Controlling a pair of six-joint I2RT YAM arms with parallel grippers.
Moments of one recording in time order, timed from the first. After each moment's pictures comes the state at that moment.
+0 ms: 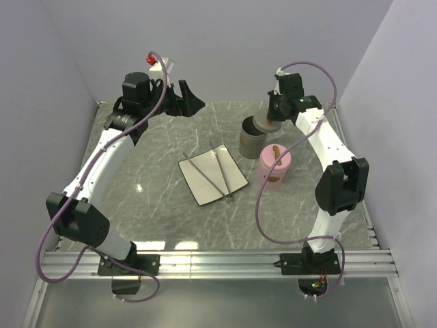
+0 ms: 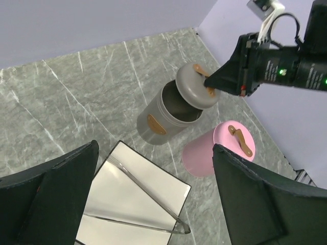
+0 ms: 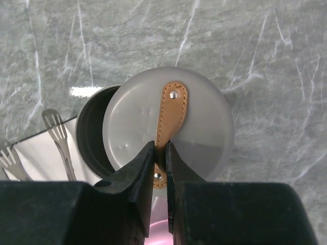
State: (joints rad) left arm -0.30 1.51 1.55 -0.27 0.45 -0.35; right arm 0.25 1.83 1.76 -0.68 0.04 0.23
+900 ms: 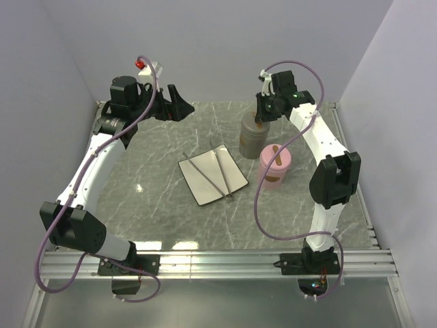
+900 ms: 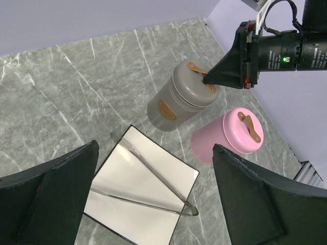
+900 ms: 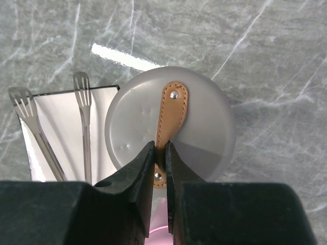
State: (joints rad) left arm -0.22 1.44 1.49 -0.32 0.51 -0.31; right arm 0.26 1.92 1.89 -0.77 -0.20 0.06
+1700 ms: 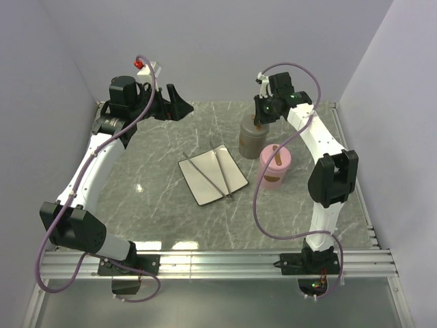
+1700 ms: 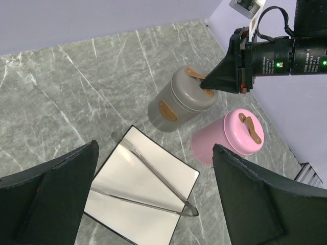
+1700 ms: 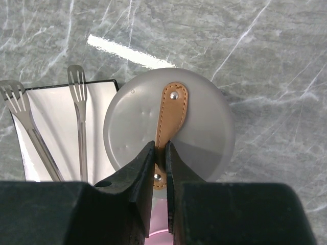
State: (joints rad) left arm -0.21 1.44 1.49 -0.32 0.51 -0.31; right arm 0.27 1.94 1.89 -0.79 -0.20 0.04
